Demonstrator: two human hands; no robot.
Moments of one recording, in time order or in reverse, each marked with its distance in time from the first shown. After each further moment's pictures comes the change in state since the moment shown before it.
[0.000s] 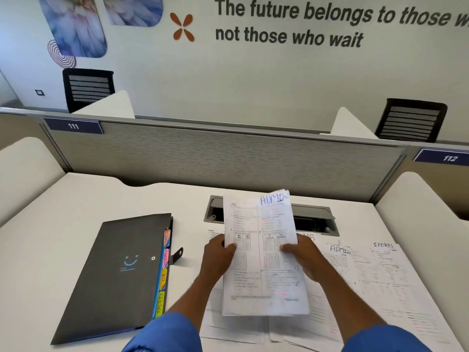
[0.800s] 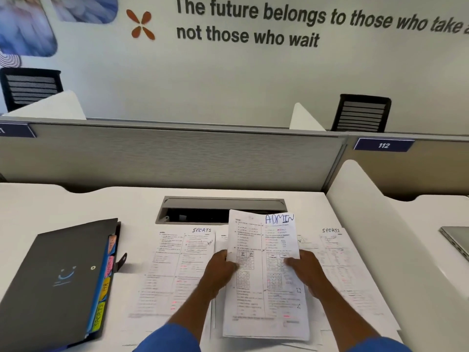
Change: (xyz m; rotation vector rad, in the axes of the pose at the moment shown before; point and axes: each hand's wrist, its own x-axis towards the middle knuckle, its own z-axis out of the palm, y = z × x) left_hand -0.033 0.024 0.134 -0.109 -0.360 -0.114; right_hand -0.046 0.067 -0.125 -0.236 0.367 0.113
